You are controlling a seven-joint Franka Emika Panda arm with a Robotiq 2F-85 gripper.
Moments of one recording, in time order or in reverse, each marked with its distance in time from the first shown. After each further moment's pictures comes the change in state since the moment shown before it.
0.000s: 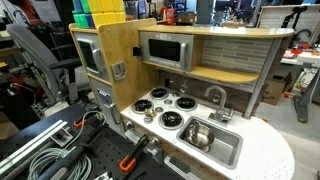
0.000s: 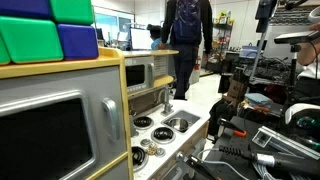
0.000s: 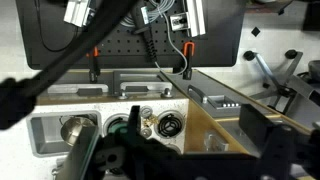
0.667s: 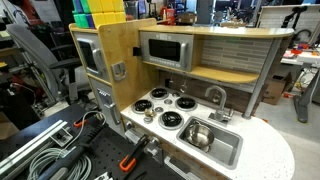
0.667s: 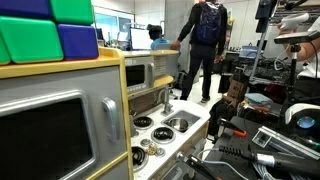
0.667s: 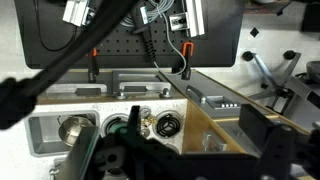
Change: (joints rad) arm 0.000 0.002 -0.002 0.001 0.006 -0.001 -0.011
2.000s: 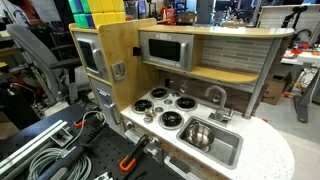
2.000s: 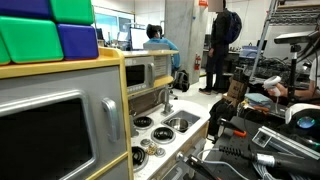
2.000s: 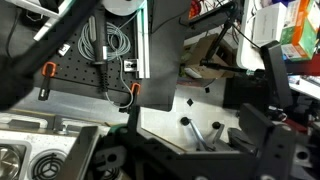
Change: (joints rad) arm 0.066 0.492 -0.063 0.620 0.146 -0.567 -0.228
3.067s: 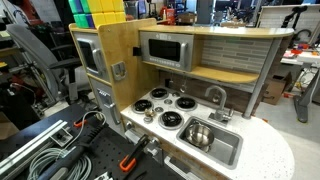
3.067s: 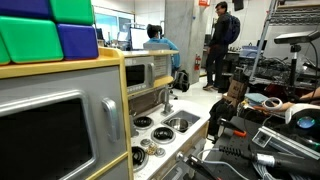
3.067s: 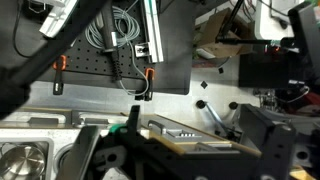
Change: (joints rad) arm -0.059 0.029 0.036 -0.077 0.003 0.160 0.064
